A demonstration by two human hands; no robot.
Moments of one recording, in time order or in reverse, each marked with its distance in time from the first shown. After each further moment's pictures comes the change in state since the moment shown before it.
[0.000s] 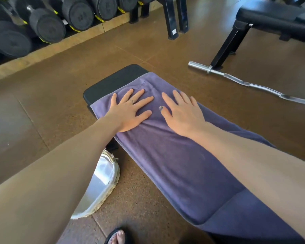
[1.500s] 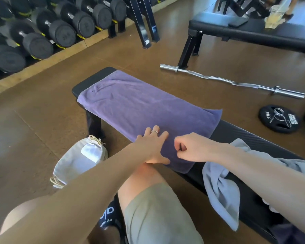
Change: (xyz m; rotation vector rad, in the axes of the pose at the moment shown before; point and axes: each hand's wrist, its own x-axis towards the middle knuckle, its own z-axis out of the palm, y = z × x) left_hand -0.207 0.262 -0.013 0.082 -0.306 0.201; right_hand -0.301 0.079 -0.056 0.269 -0.373 -0.068
